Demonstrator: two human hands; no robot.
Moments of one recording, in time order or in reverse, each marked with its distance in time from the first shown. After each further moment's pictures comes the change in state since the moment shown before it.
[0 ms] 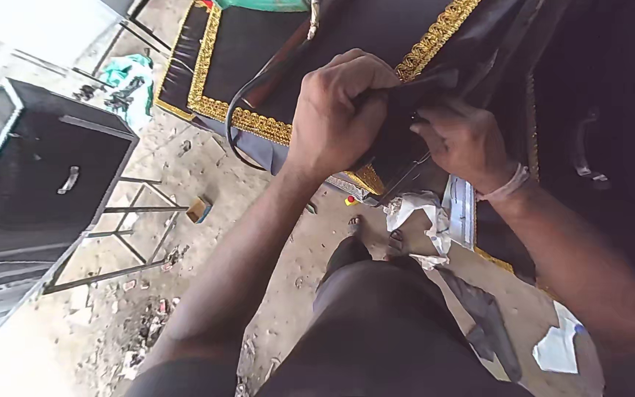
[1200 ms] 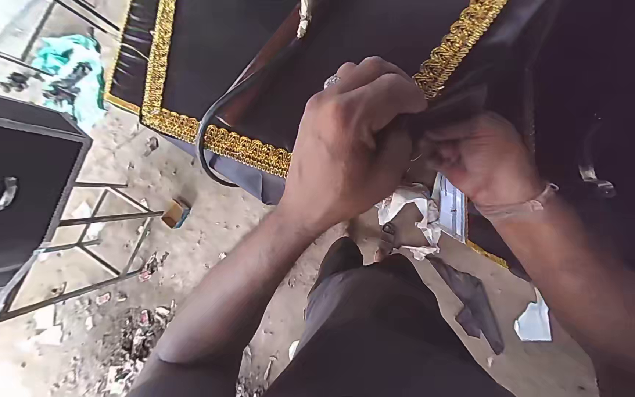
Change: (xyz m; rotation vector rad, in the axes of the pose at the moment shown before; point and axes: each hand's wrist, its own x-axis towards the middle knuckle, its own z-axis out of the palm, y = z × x) left_hand 0.001 0.005 -0.003 0.008 -0.062 -0.019; right_hand 0.044 -0.051 -0.009 1.118 0.151 1.357
